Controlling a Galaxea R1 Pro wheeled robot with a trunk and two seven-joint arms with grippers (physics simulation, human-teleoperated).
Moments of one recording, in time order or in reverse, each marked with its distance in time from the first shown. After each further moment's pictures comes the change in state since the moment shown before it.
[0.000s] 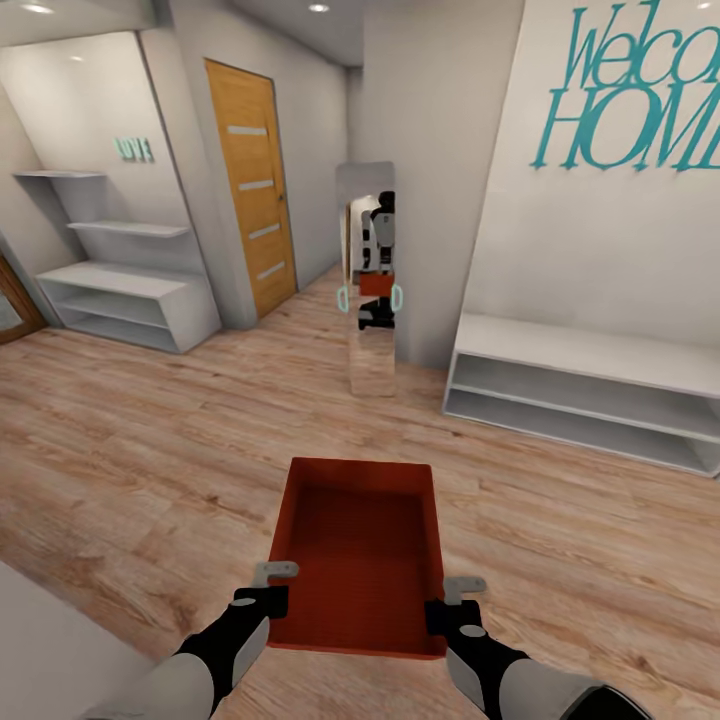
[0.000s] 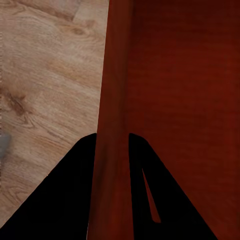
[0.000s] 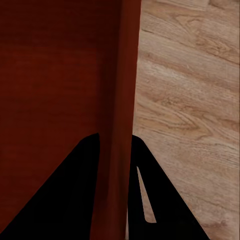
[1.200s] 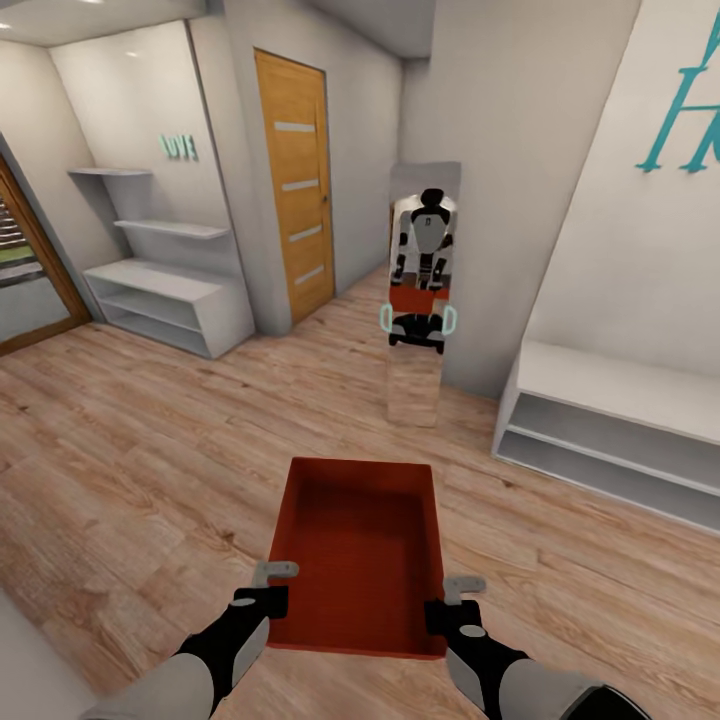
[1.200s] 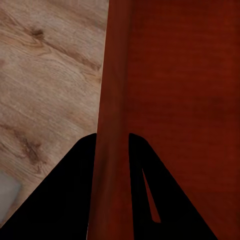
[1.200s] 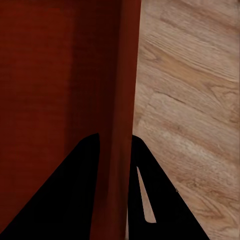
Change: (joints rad) left arm 0.001 0.001 0.001 0.000 -0.001 0.000 -0.002; right arm 0.000 0.001 0.002 0.000 -0.001 0.000 -0.001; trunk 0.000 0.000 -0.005
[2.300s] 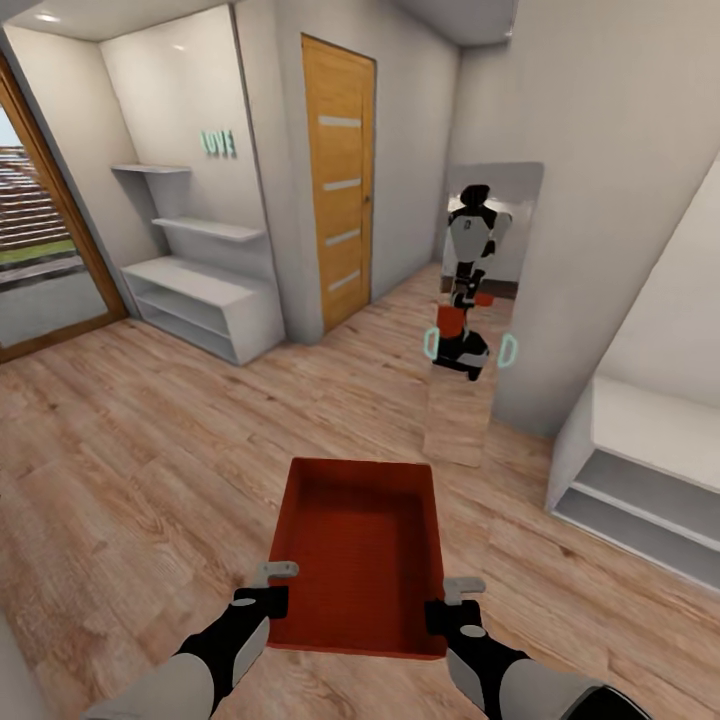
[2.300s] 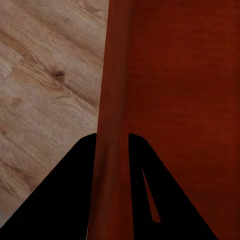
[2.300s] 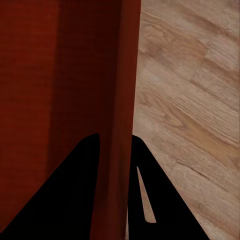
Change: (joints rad) left arm -0.001 -0.001 0.000 0.001 0.000 0.000 0.001; right arm 0.000 -0.001 0.000 0.000 -0.001 0.000 0.001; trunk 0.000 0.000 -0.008
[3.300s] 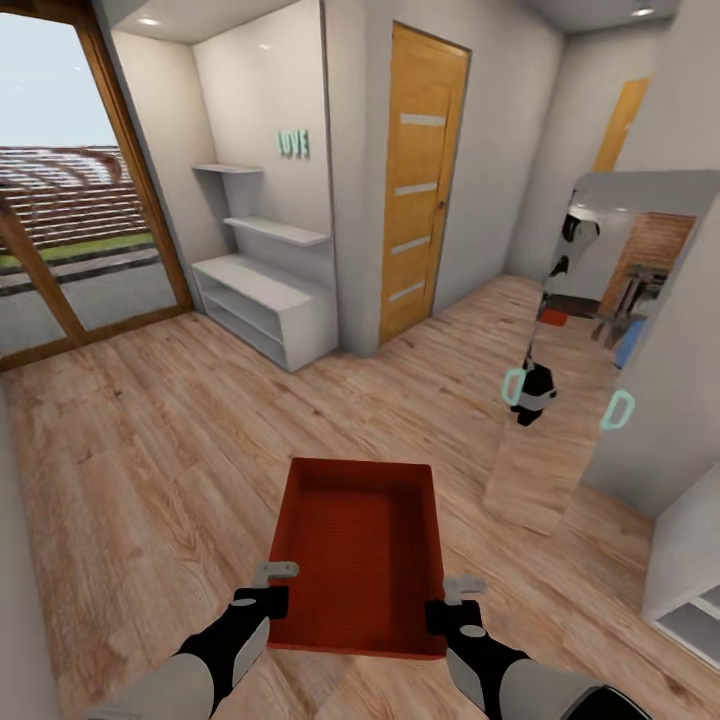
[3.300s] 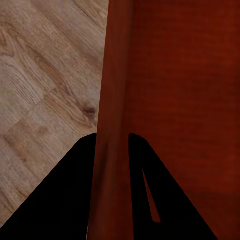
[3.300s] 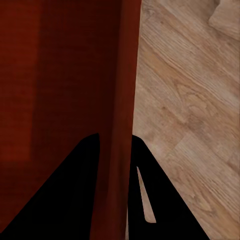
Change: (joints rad) left arm 0.001 0.000 0.001 0.000 -0.001 0.000 0.000; right arm 0.000 0.000 0.000 0.000 0.001 0.000 0.000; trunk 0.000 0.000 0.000
